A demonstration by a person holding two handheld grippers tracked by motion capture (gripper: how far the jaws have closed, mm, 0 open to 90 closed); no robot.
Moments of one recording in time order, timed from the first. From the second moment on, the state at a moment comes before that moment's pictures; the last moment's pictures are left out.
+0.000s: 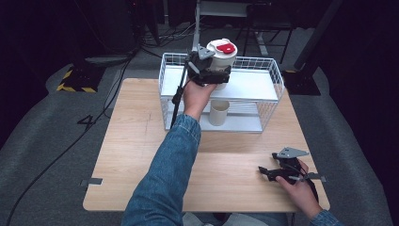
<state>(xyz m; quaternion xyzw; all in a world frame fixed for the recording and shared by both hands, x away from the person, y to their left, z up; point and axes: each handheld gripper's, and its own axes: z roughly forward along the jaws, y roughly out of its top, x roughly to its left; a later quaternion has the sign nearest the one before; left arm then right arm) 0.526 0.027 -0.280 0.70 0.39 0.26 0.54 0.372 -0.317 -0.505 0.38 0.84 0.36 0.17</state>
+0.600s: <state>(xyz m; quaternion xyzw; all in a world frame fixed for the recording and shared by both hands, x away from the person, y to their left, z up) 0.477 0.058 -0.256 0.71 0.35 0.27 0.55 0.372 -0.317 -0.505 0.38 0.84 0.36 0.17</state>
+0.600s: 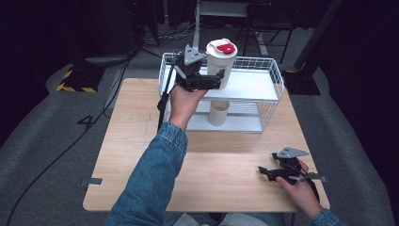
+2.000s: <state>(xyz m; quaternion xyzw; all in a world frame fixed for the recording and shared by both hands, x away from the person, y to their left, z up) 0.355 0.157 -0.290 0.74 0.35 0.24 0.52 0.376 -0.315 -0.505 0.37 0.84 0.36 0.16</state>
